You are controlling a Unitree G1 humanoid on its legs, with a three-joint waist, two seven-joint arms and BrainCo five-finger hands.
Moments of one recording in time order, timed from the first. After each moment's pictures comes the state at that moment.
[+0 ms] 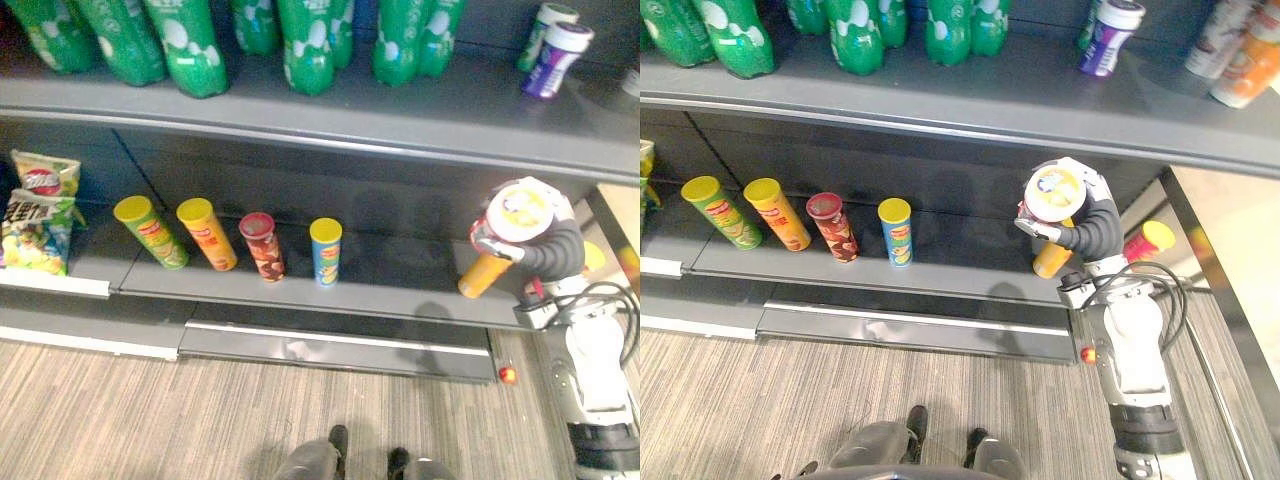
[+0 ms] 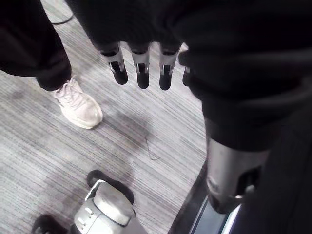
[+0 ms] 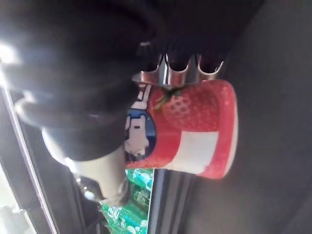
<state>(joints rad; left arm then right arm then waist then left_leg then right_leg) 0.31 0.15 0.17 0.98 -0.38 -0.10 0.14 -0.19 -0.41 -0.07 -0.18 0.33 -0.35 0.21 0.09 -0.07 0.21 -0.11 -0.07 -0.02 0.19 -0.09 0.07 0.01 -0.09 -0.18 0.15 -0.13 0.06</state>
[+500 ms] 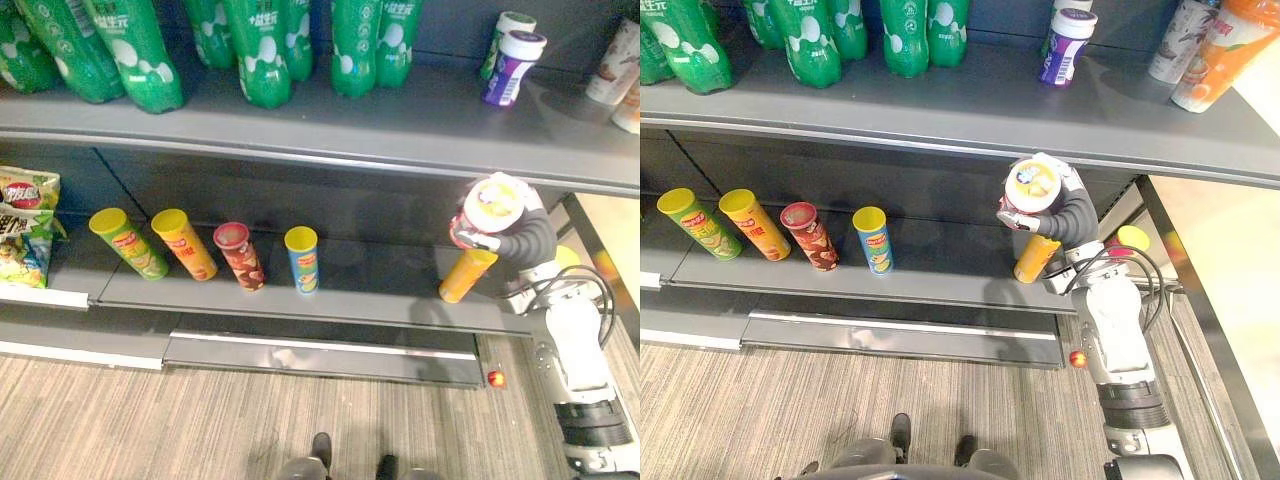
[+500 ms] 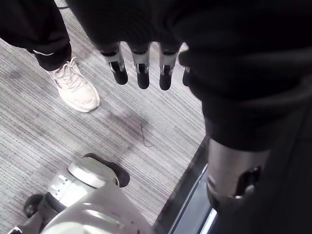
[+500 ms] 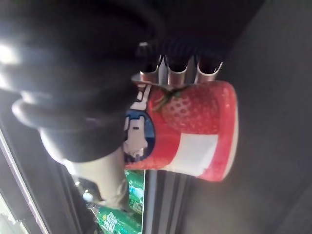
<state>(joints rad) 0.31 0.10 0.21 0.97 -0.39 -0.13 0.15 -0.23 -0.41 -0.02 -0.14 0.32 -0.30 0.22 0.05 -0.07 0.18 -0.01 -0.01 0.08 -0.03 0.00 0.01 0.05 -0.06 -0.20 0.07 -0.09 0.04</state>
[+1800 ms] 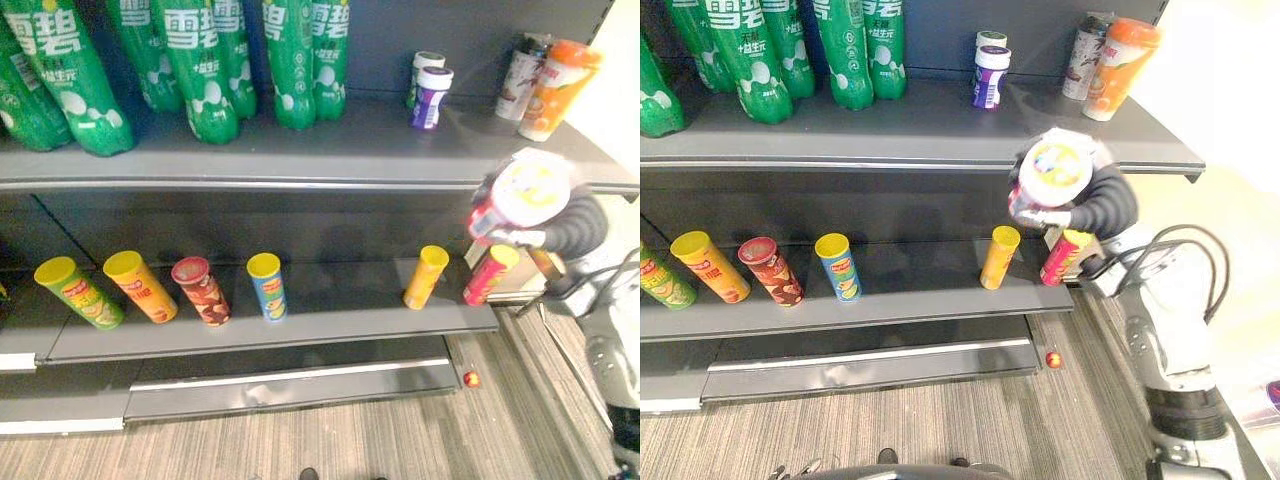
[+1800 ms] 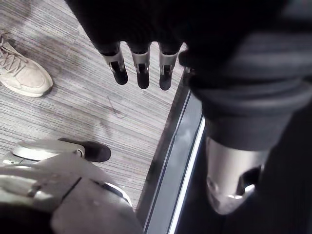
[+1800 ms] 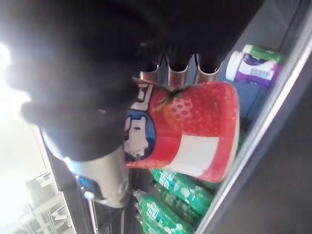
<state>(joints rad) 0.30 0.14 0.16 1.00 -0.33 -0.16 0.11 -0.24 -0.62 -0.15 -0.38 0.57 -0.10 0.38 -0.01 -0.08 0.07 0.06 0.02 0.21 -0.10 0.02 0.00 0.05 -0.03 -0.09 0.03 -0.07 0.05</state>
